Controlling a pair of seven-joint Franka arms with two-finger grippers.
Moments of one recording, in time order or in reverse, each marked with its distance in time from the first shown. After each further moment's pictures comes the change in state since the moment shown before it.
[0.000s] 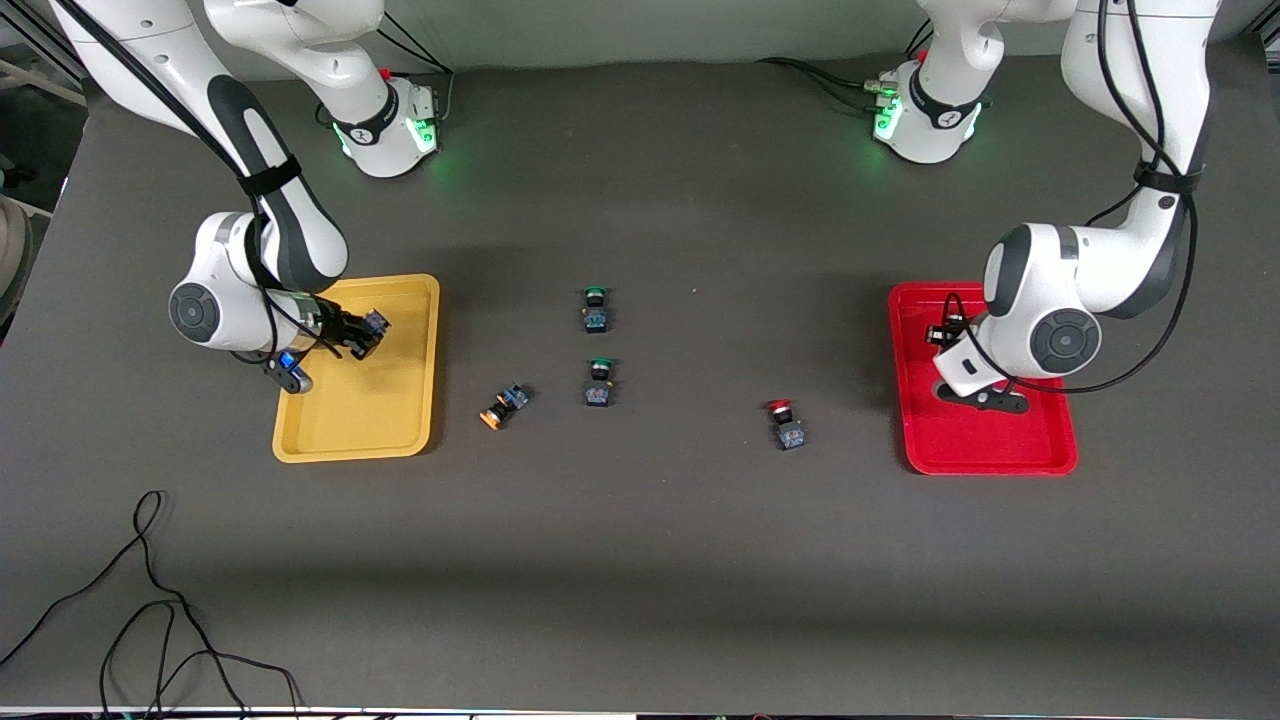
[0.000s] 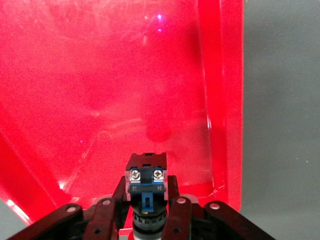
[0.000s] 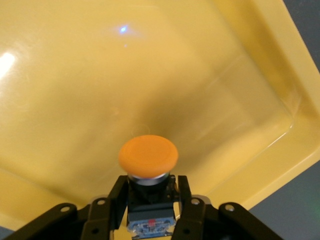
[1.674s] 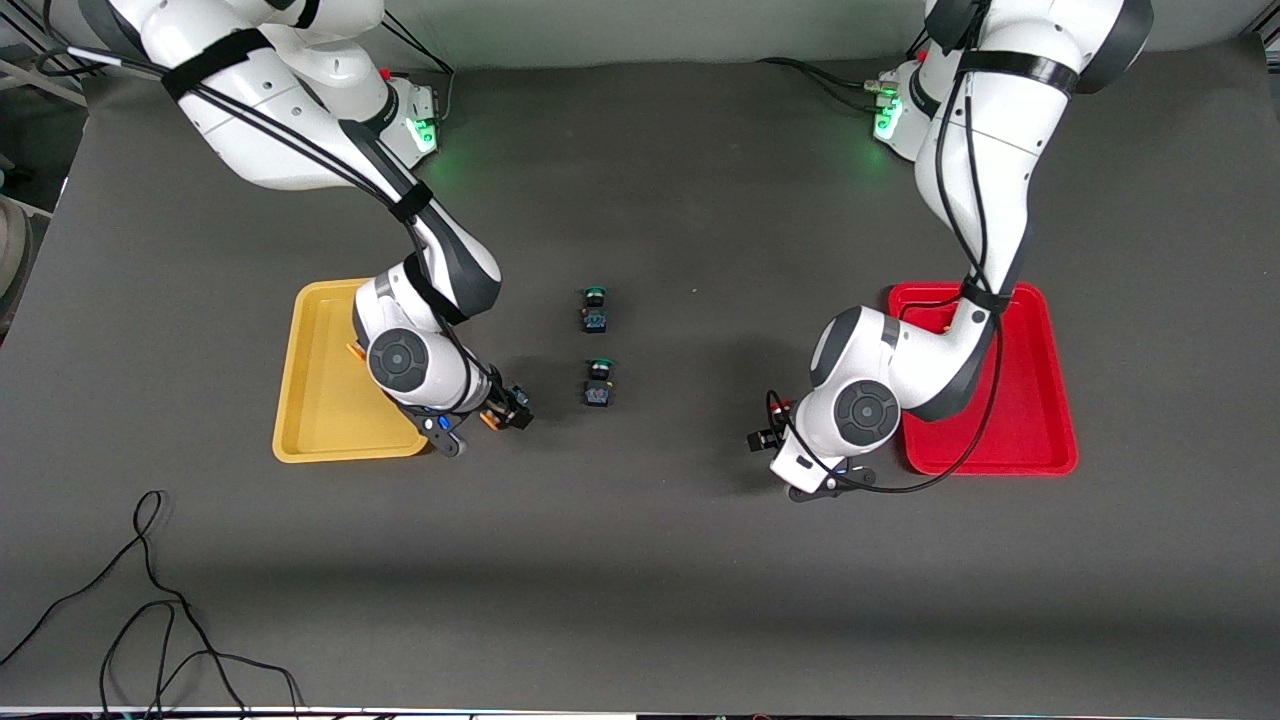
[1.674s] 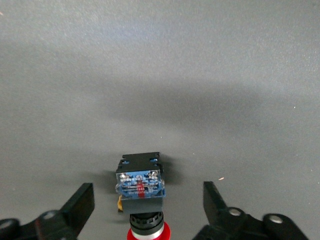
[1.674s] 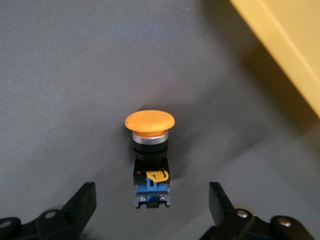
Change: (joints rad) left arm -0.180 0.445 -0.170 0.613 -0.101 0.086 -0.670; right arm 0.057 0.355 0.388 0.511 -0.212 0.024 0.583
